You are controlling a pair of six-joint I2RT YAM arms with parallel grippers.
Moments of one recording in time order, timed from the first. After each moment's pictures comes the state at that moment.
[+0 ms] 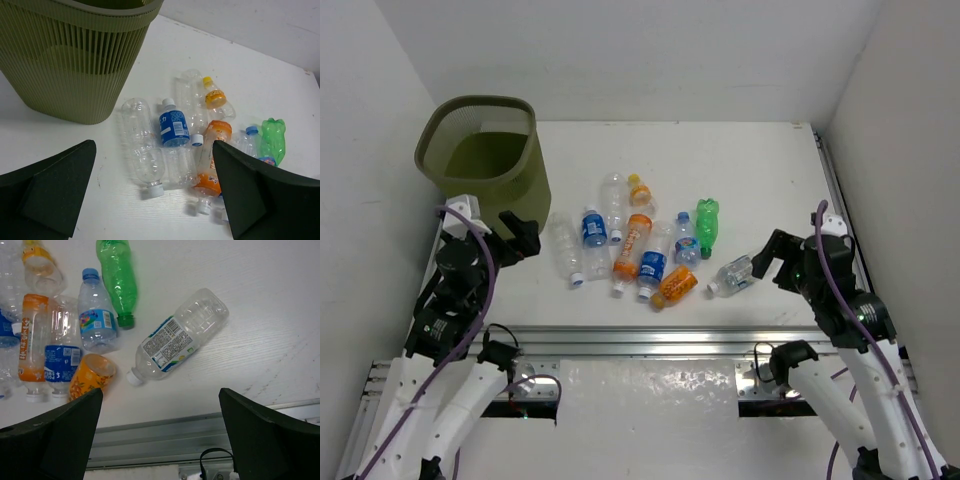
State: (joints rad) left arm -0.25 0.50 0.79 -0.54 -0.28 -0.42; right arm 0.25 0.59 0.83 -0.90 0.20 0.49
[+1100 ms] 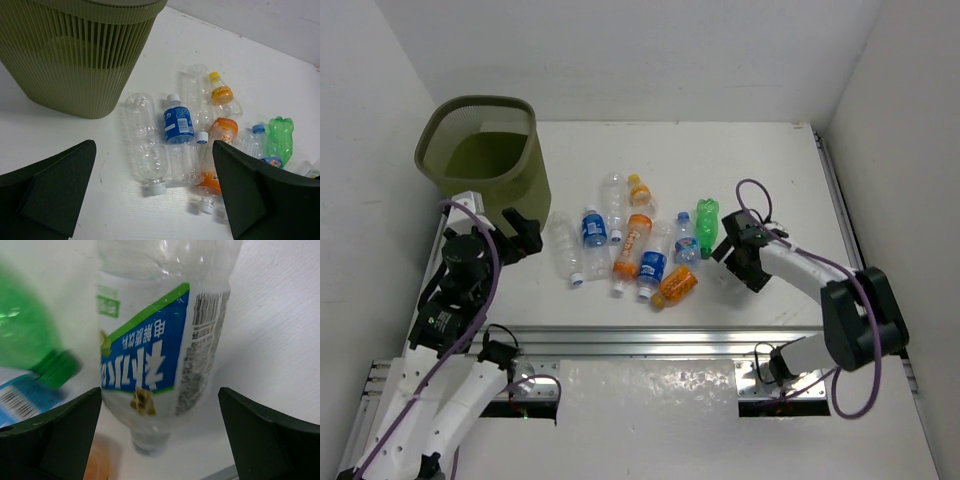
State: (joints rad) left arm -0.25 0.53 0.79 -0.55 -0.30 -0.43; right arm 0.35 1.38 0.71 -0.54 0.33 1.08
